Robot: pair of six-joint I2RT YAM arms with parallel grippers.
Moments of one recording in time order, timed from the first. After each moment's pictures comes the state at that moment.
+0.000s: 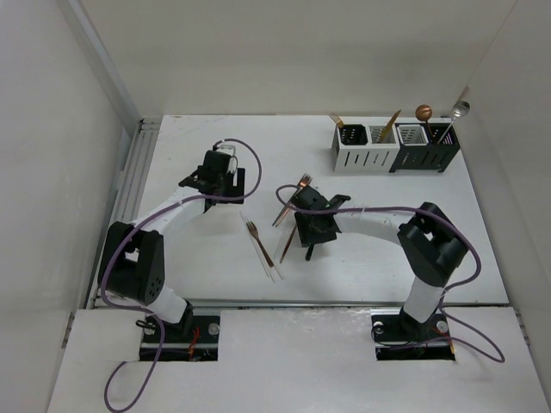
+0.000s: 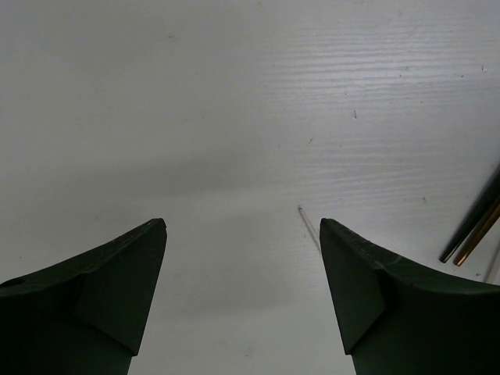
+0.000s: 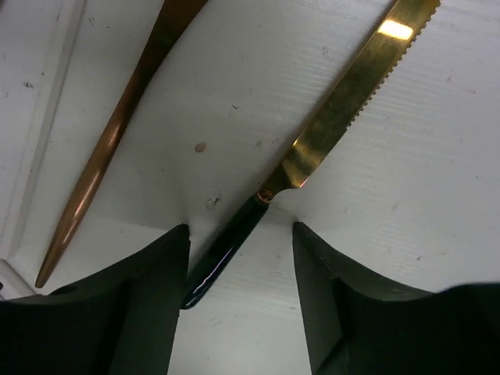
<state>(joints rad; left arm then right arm) -0.34 1.53 1.02 -0.34 -0.16 -0.18 0.78 1.78 1.11 -0.57 0.18 0.54</state>
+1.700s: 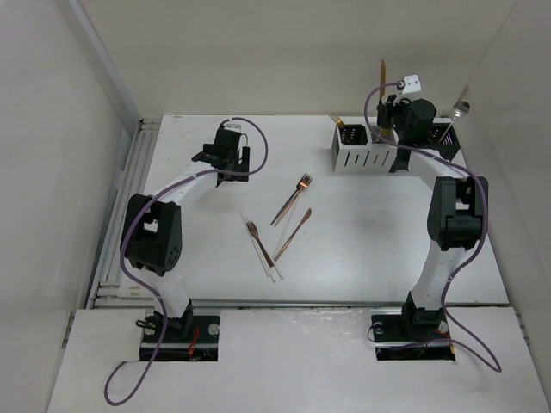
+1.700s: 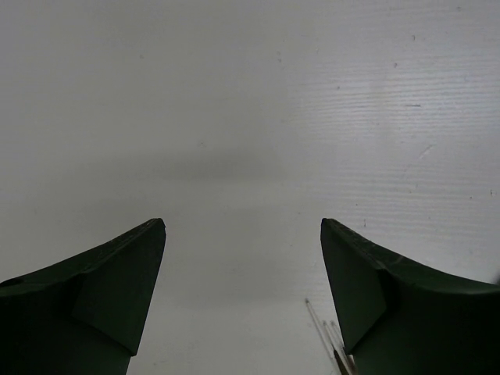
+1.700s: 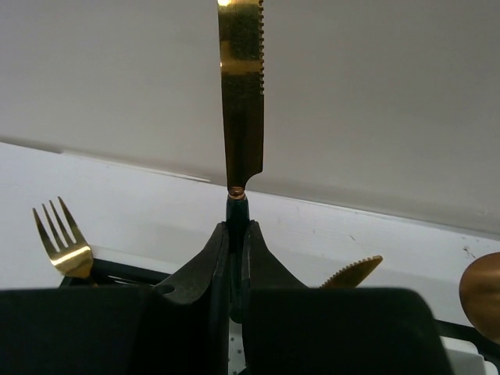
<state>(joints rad) -0.34 1.75 1.29 -0.37 -0.28 -0.17 -0.02 1.97 1.45 0.47 -0.23 -0.03</state>
